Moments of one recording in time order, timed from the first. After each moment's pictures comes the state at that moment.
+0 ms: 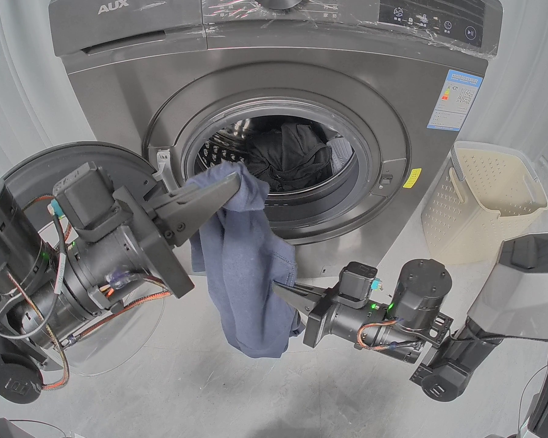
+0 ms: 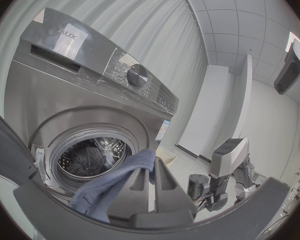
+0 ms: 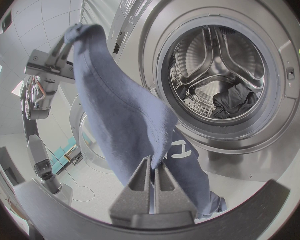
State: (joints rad) left arm -0.68 1.47 -0.52 -1.23 -0.20 -0.14; right arm 0.76 2.13 -0.61 -1.55 0.22 0.19
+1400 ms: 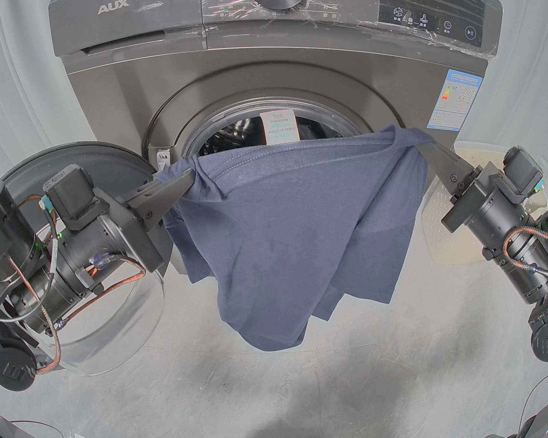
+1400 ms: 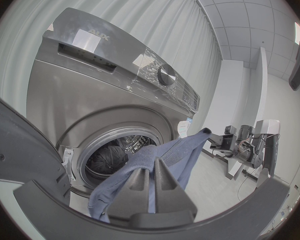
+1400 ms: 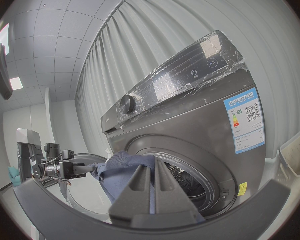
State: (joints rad) left arm -0.53 1.46 -0.49 -1.23 -0.18 -0.15; right arm 0.58 1.57 -0.53 -1.50 0.11 0.14
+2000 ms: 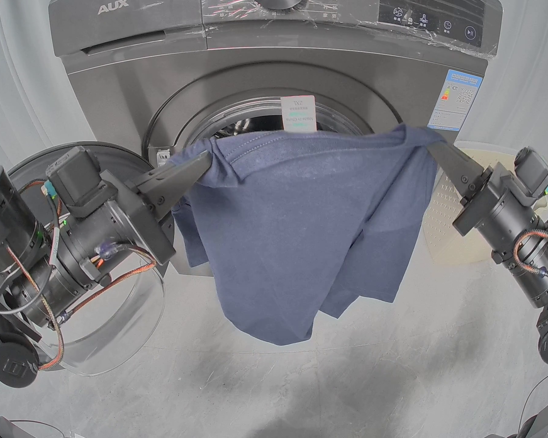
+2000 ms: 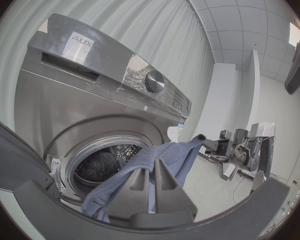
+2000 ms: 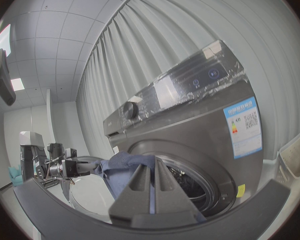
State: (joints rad) left arm -0.58 1.47 -0.55 -1.23 -0.20 -0.13; right arm 0.59 1.52 -0.51 -1.49 0.11 0.14
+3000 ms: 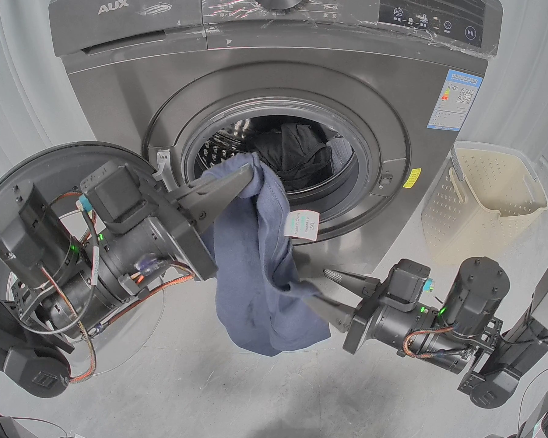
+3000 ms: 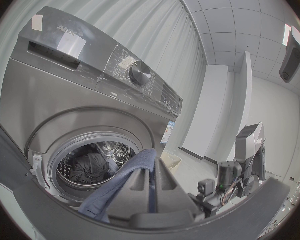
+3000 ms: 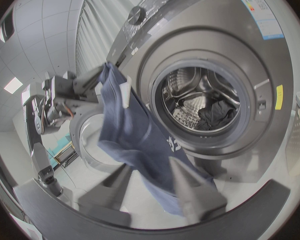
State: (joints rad) left arm -0.66 1.59 -0.55 -1.37 -0.20 -0.11; right arm 0.77 1.89 -0.41 -1.51 0.09 0.16
